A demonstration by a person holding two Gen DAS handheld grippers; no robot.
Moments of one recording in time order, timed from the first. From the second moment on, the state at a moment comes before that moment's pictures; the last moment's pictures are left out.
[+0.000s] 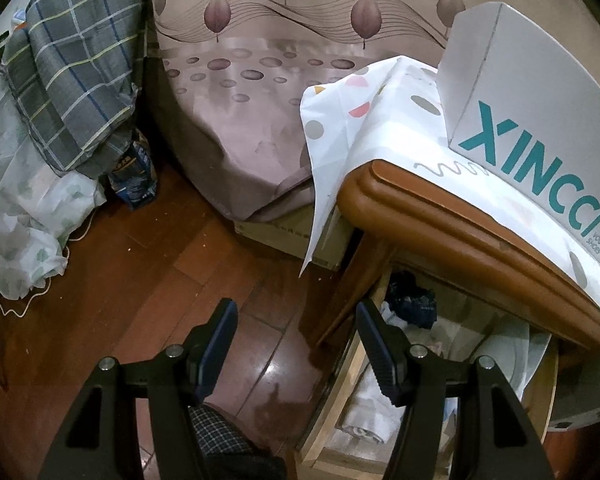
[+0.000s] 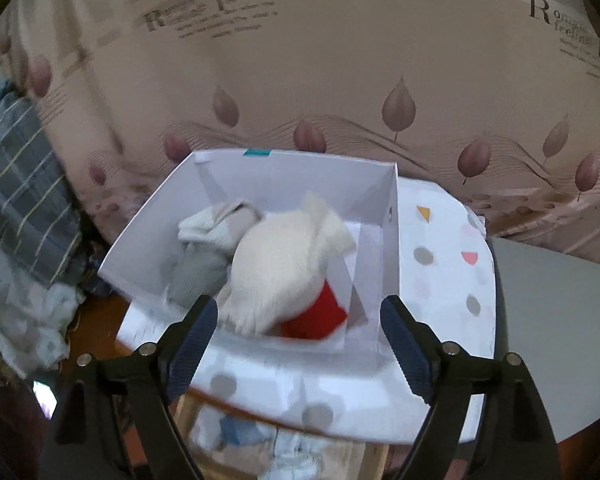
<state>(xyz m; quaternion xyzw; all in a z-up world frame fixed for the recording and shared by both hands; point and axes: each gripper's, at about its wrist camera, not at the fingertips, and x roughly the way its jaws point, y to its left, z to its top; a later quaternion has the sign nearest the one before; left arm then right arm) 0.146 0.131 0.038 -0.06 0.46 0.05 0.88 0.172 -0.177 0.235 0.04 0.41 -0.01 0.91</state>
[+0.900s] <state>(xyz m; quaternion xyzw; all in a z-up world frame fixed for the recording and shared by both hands) 0.147 0.135 0.036 -0.09 0.47 0.04 0.88 0.108 -0.141 -0.058 0.08 0.71 -0.01 0.70</state>
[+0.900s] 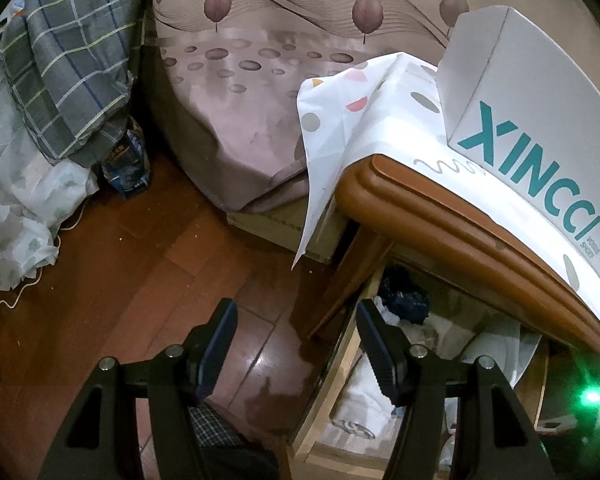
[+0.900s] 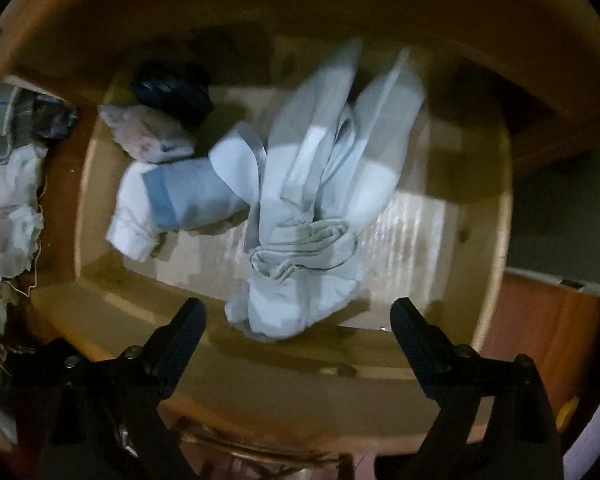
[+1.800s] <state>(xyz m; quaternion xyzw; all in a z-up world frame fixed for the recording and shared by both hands) 0.148 0.125 0.027 -0.07 0.50 0.02 0.87 0.133 -0.132 -0.148 0.07 0.80 -0.05 0.59</state>
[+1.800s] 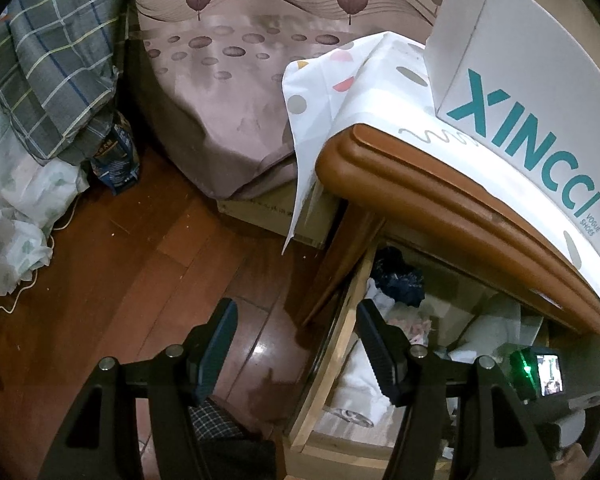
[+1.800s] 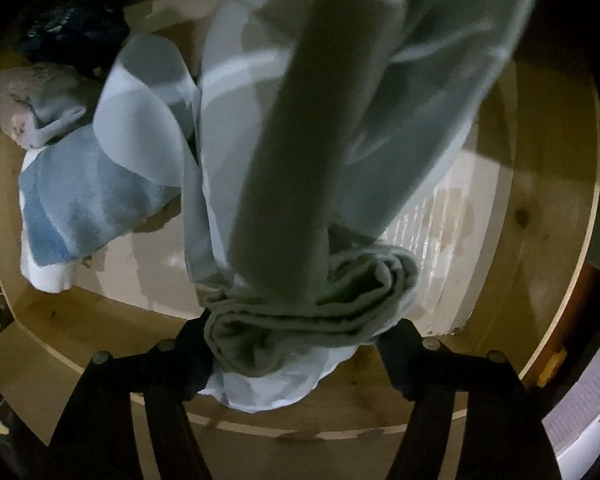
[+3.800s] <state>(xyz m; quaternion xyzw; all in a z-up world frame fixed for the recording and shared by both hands) 0.140 -0.081 -0.101 0.34 0.61 -0.30 0.66 0.032 -0.252 0.025 0.20 0.44 -0.03 0.88</state>
